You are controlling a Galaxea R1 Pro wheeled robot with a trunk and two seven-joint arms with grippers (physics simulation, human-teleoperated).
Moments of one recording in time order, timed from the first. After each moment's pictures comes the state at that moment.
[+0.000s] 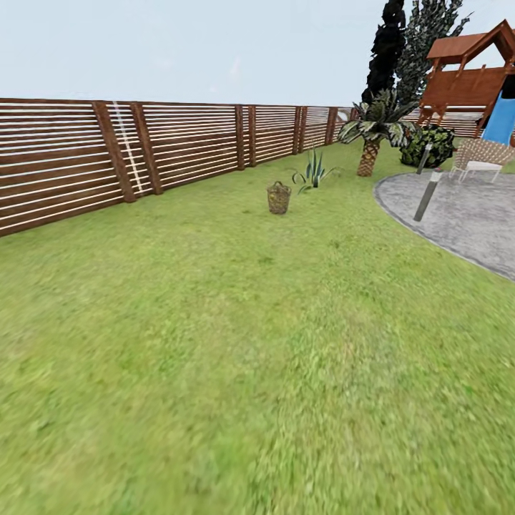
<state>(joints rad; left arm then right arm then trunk) 0.00 -0.05 0.03 -0.15 0.01 -0.01 -0.01 -0.10 -0.04 0.01 -0.05 0.02 -0.30 -0.01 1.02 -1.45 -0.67</state>
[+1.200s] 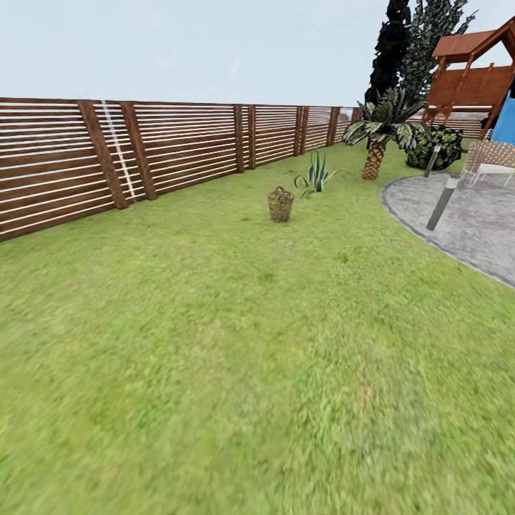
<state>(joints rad) 0.00 -0.05 0.03 -0.15 0.01 -0.01 -0.01 -0.11 -0.04 0.01 -0.08 0.02 -0.30 -0.01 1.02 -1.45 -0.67</state>
